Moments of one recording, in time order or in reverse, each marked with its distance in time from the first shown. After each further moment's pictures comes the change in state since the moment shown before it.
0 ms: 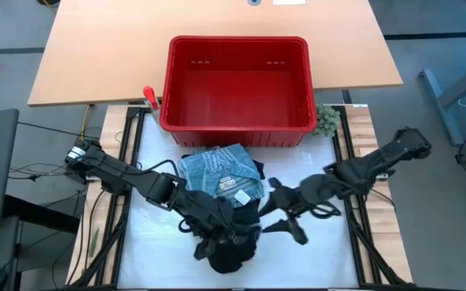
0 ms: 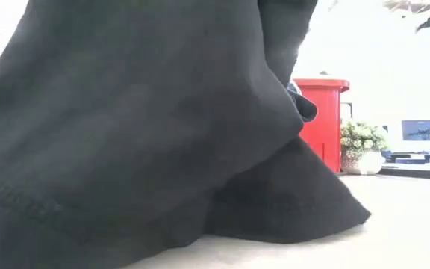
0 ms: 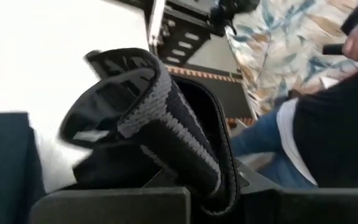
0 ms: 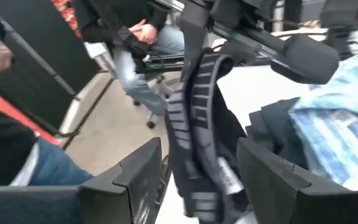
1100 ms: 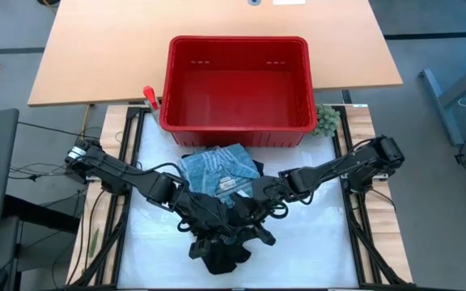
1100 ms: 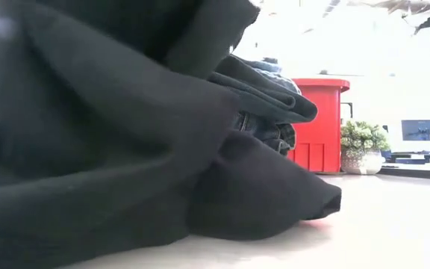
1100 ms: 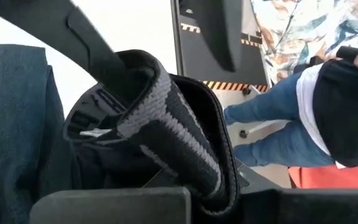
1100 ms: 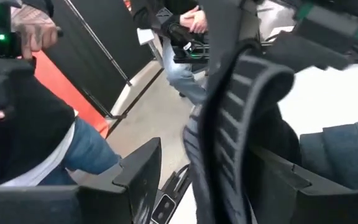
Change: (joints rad) left arm 0.004 0.000 -0.001 -0.181 0.047 -0.006; right arm -0.160 0.315 0.000 0.358 -0.414 -0.085
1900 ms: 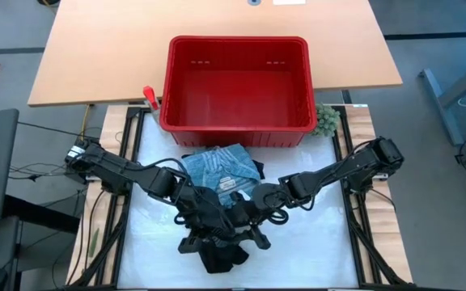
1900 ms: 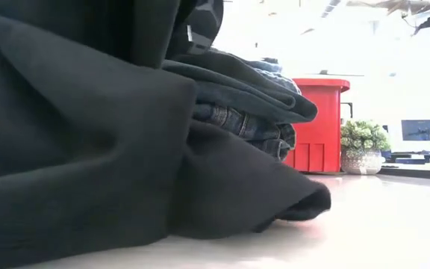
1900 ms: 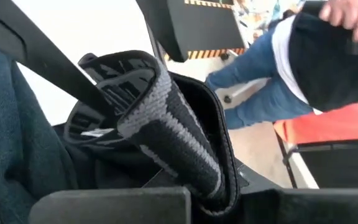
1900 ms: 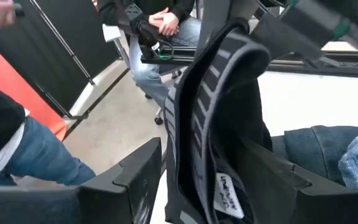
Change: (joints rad) left arm 0.050 -0.011 0.000 -0.084 0.196 0.173; right arm 0.049 0.016 0.000 -0.004 0.188 -0.075
